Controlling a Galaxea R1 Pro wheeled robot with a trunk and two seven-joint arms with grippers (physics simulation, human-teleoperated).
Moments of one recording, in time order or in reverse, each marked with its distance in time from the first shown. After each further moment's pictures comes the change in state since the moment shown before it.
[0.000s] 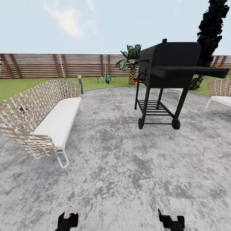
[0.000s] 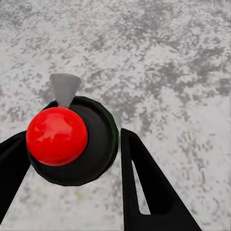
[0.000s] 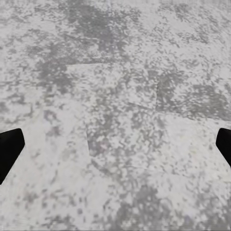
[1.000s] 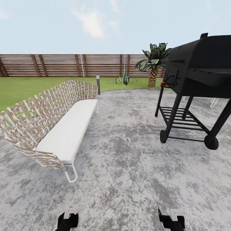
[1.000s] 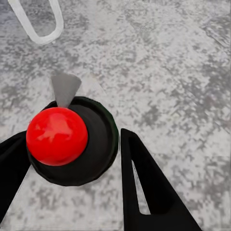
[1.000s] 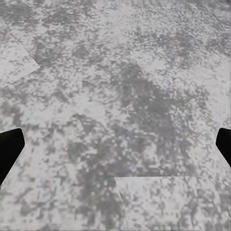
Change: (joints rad) left arm 0.001 0.000 0.000 0.002 0.001 0.000 0.000; right arm 0.000 0.000 0.000 0.000 0.000 0.000 0.000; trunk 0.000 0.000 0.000
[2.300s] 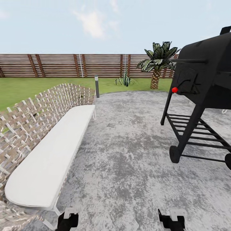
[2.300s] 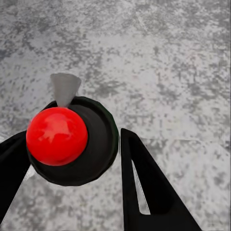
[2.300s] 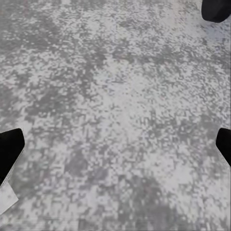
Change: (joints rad) left arm 0.000 0.000 0.000 -0.001 0.000 0.000 0.000; right arm 0.000 0.000 0.000 0.000 0.000 0.000 0.000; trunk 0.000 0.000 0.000
